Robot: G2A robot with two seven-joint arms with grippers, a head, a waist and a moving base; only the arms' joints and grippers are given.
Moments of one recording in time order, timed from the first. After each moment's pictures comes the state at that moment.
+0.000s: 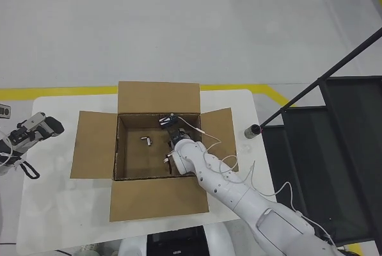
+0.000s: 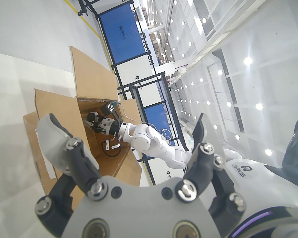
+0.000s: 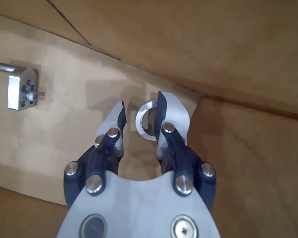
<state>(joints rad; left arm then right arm) 1.30 -0.98 -1.84 -1.41 -0.49 -0.38 -1.20 -0.93 -1.57 0.76 -1.08 -1.27 0.40 0.70</state>
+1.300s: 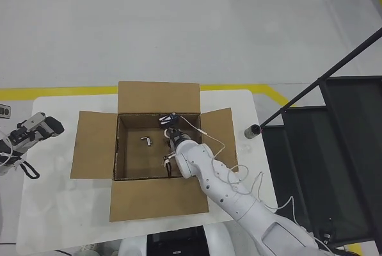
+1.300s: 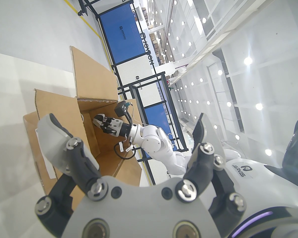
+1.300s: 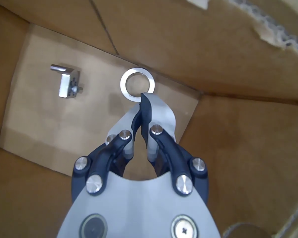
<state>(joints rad) 1.30 -0.98 -1.84 -1.41 -0.49 -0.38 -1.20 -1.05 -1.56 0.87 -1.29 -1.35 0.35 0.75</state>
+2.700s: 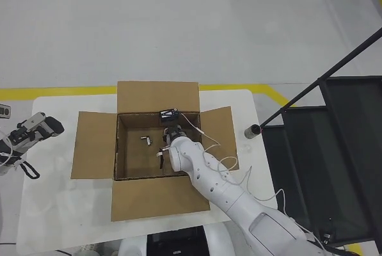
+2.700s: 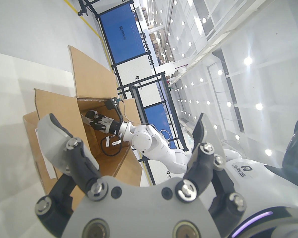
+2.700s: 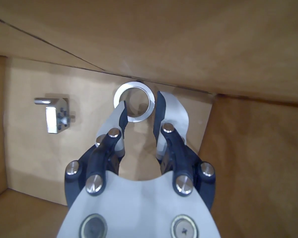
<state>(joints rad) 1.30 -0.98 -1.84 -1.41 -0.49 -0.38 -1.20 -0.98 -1.64 0.88 -1.11 -1.22 0.46 0.57</state>
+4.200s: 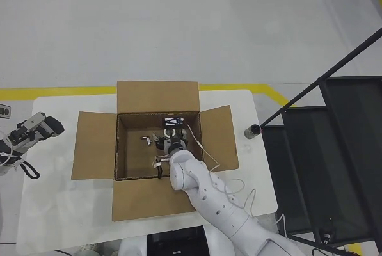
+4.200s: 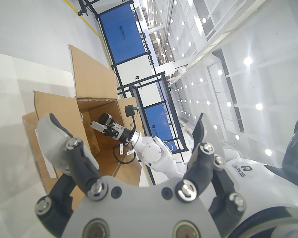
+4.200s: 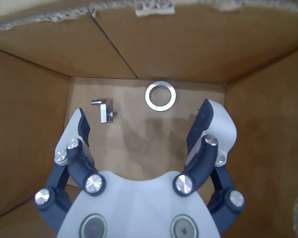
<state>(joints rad) 1.30 -0.98 -1.84 -1.41 -0.49 -0.38 -1.20 -1.20 -1.65 0.93 -1.31 -1.15 0.51 0.35</state>
